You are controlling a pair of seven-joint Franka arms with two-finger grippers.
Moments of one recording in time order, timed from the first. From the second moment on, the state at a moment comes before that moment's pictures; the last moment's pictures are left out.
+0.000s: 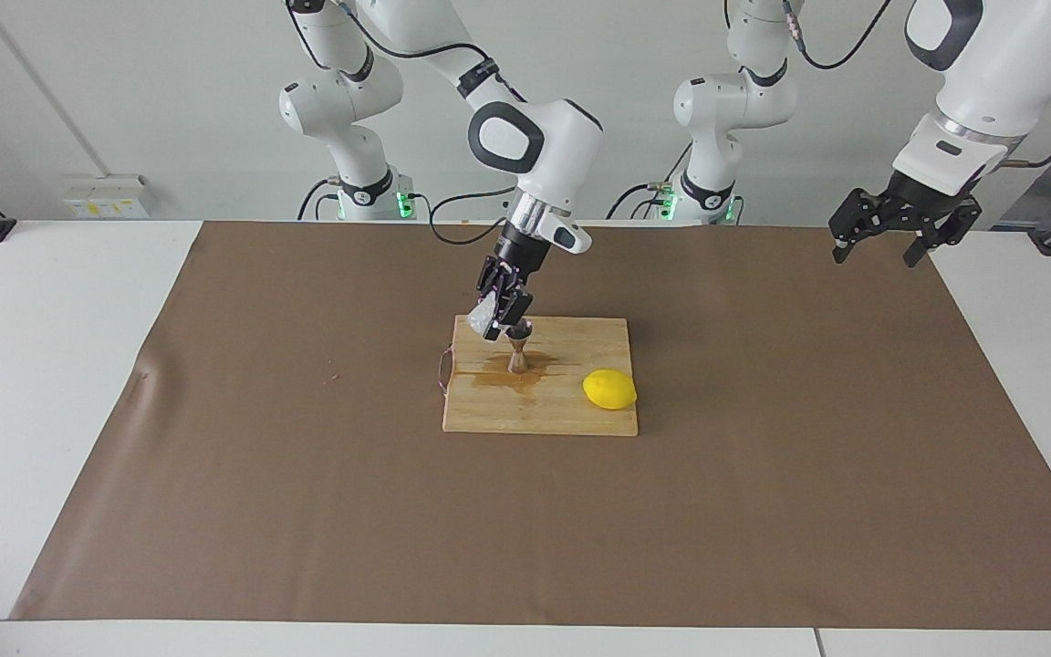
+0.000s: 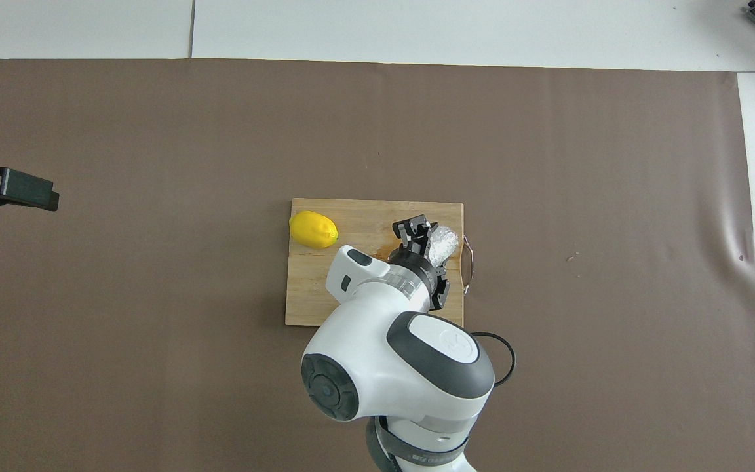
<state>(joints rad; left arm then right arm) 0.01 0.01 -0.07 -1.53 -0.01 1.57 0.07 0.56 0.16 0.18 -1.94 -0.86 2.04 -0.67</state>
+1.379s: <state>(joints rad) 0.01 0.01 -0.07 -1.53 -0.01 1.57 0.07 0.60 0.16 0.18 -2.01 -1.01 2.04 -0.56</state>
